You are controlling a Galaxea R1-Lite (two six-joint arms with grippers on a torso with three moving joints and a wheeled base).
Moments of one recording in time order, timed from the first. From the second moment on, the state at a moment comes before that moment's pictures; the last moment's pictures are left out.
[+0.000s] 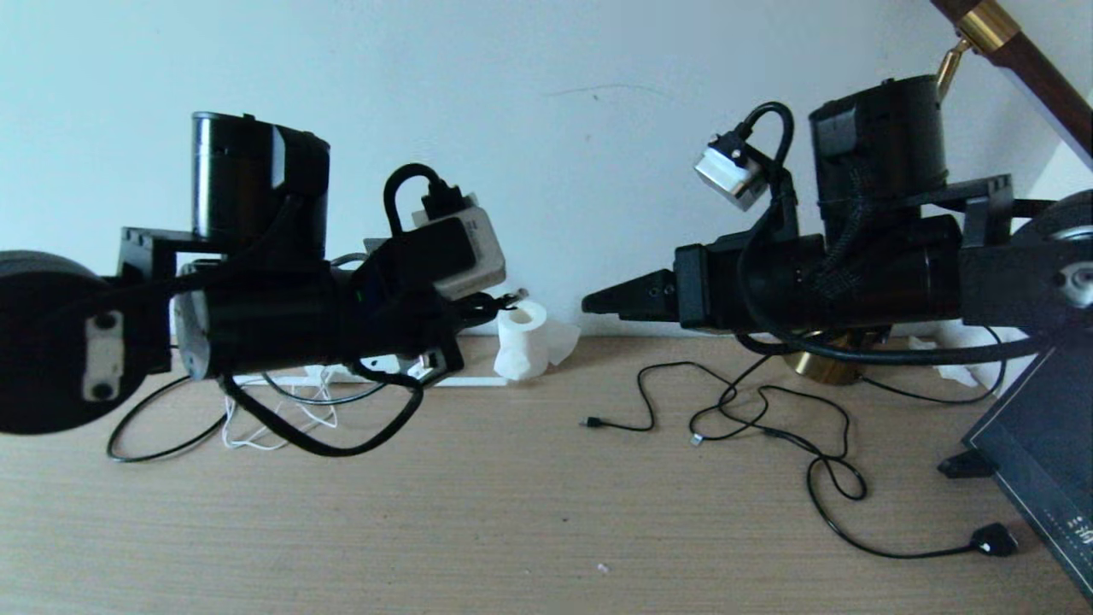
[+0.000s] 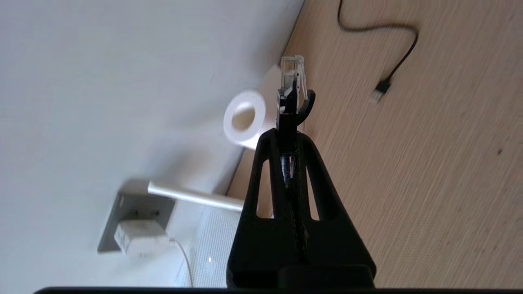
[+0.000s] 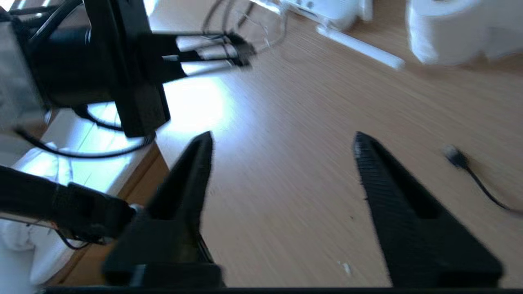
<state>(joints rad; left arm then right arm) -0.55 1.62 -1.21 -0.09 -0.07 0.92 0.59 1.74 -1.42 0.03 0.47 0.36</state>
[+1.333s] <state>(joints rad) -0.66 1.61 -1.26 -0.10 -0.07 0.92 0.64 1.76 -1.44 -0.03 0.47 0.35</state>
